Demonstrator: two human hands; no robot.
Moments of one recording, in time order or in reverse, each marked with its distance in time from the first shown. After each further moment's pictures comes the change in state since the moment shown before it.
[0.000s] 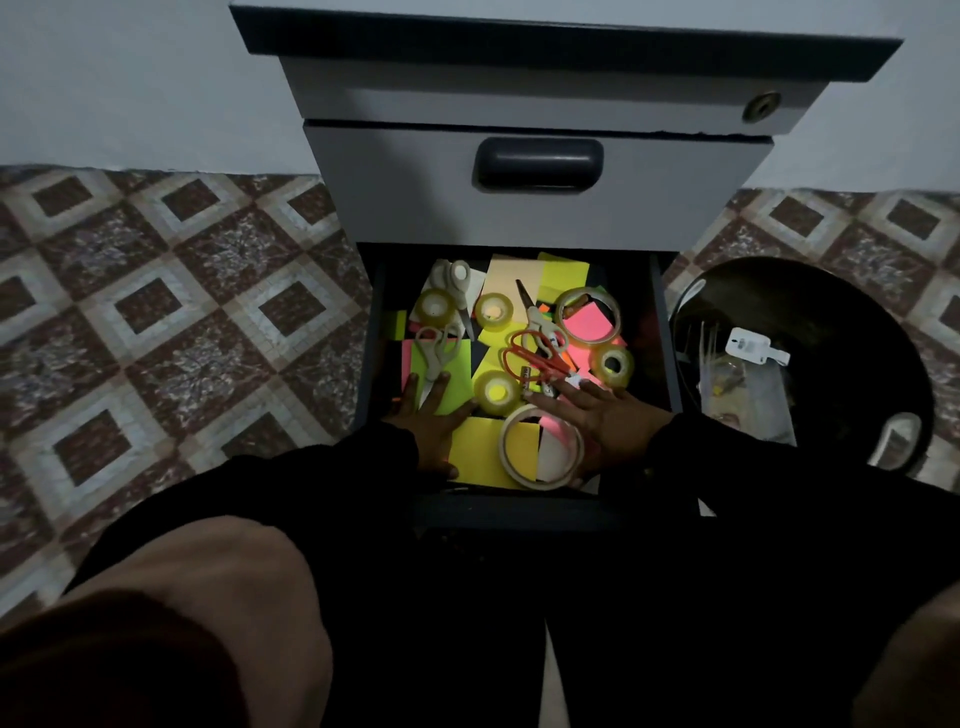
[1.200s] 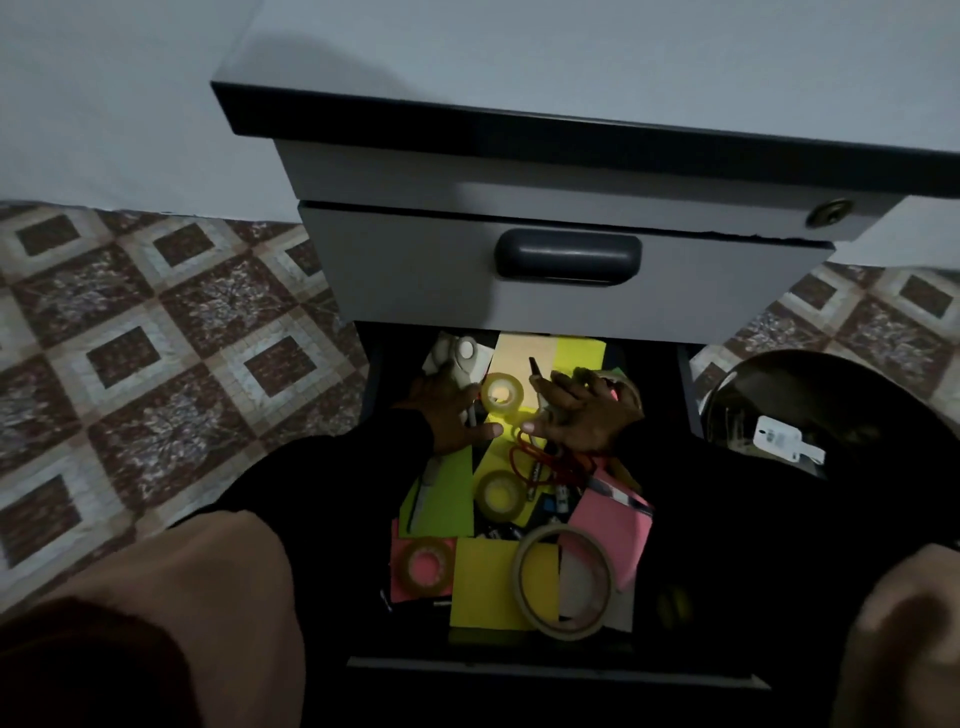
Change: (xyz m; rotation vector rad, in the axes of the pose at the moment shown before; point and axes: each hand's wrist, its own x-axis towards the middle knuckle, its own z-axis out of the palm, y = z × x) left_hand 0.069 -0.028 -0.089 -0.331 0.229 -0.037; right_hand 0.089 0.024 -0.070 0.170 0.177 0.266
